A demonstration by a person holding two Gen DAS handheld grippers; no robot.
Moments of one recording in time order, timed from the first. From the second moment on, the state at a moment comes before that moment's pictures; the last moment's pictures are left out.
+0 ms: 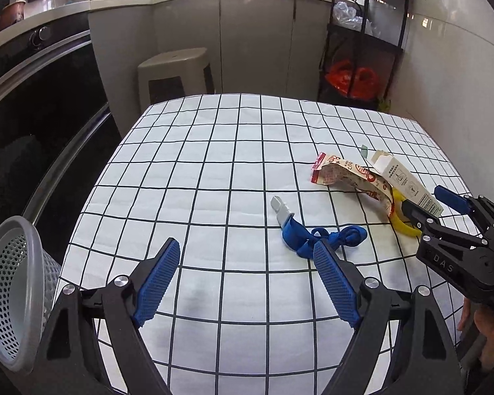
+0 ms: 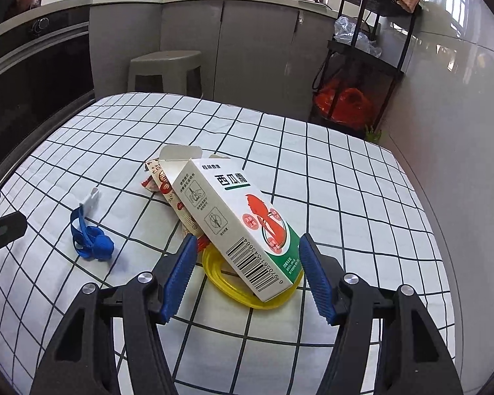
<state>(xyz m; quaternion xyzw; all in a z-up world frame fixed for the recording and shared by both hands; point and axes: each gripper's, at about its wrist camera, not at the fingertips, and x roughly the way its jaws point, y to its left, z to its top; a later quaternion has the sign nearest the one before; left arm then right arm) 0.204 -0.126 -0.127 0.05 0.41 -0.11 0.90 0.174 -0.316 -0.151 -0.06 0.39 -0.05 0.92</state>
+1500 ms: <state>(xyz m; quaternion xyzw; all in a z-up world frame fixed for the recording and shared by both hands) 0.195 -0.156 -0.142 0.04 0.44 -0.14 0.89 0.081 -0.376 -0.107 0.20 0.31 -0.02 0.93</state>
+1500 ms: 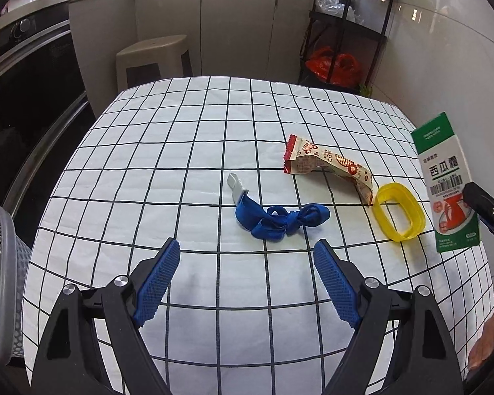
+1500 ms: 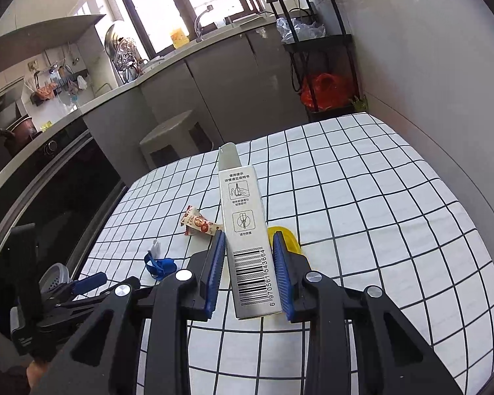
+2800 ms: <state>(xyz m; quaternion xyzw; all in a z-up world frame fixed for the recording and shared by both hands) 0.221 -0.179 -0.160 0.04 0.45 -0.14 0.88 0.083 -0.377 -0.104 0.19 0.31 0.02 0.93</state>
